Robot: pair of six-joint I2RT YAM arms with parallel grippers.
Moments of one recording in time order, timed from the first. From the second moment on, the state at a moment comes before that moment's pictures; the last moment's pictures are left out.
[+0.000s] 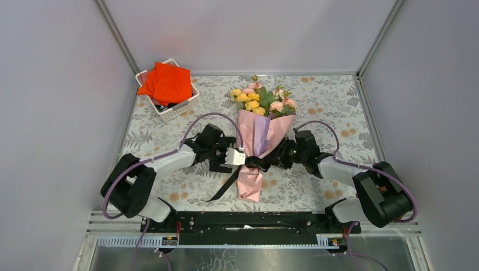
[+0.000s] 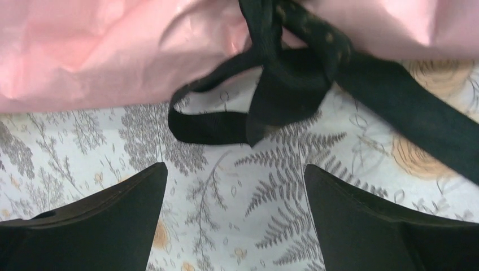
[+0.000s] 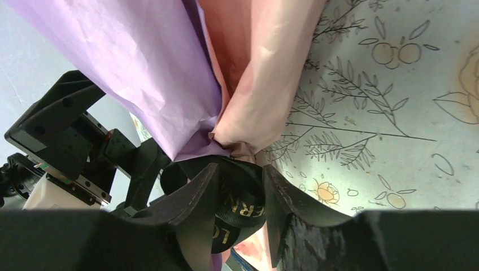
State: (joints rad) left arm -0.58 1.45 0.73 -0.28 0.36 1.11; right arm 0.46 1.37 0.46 0.20 -0.41 1.07
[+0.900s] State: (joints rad) left arm -0.62 1.53 0.72 -0.09 0.39 1.17; right arm 0.38 1.29 0.47 0.07 -0.42 0.93
